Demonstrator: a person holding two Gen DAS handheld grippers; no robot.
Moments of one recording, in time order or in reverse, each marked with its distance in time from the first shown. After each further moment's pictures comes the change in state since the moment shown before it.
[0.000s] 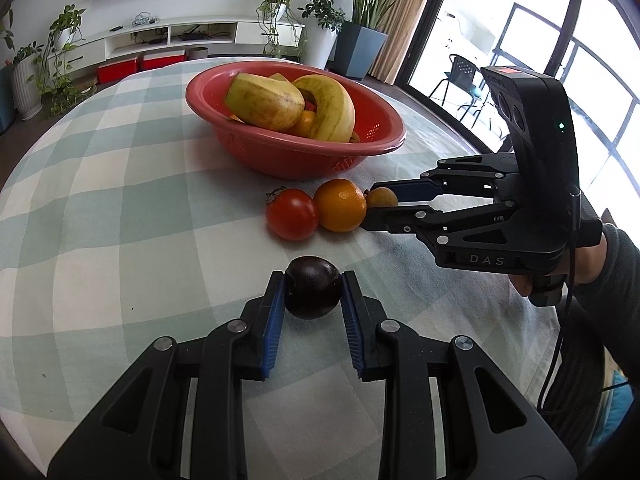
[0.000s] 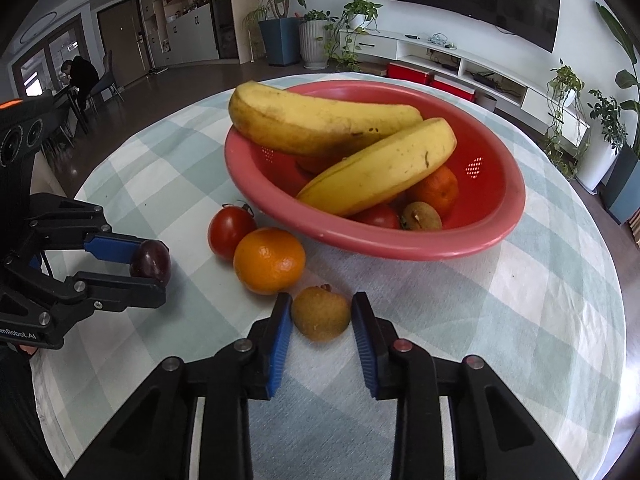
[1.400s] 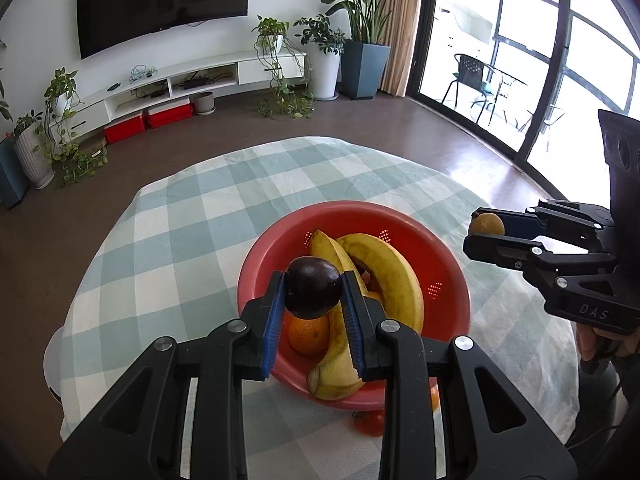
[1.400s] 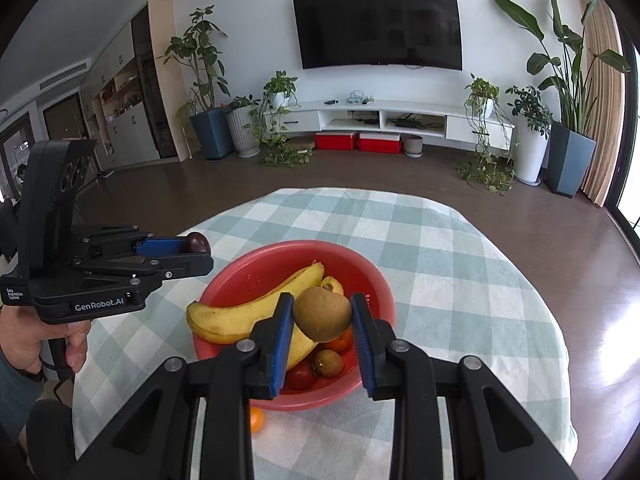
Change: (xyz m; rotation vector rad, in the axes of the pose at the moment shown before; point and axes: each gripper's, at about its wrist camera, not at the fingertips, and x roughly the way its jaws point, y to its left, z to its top) left arm 0.001 0.024 0.178 0.147 -0.046 0.122; right arm -0.077 -0.051 0.071 0.270 -0.255 -0.140
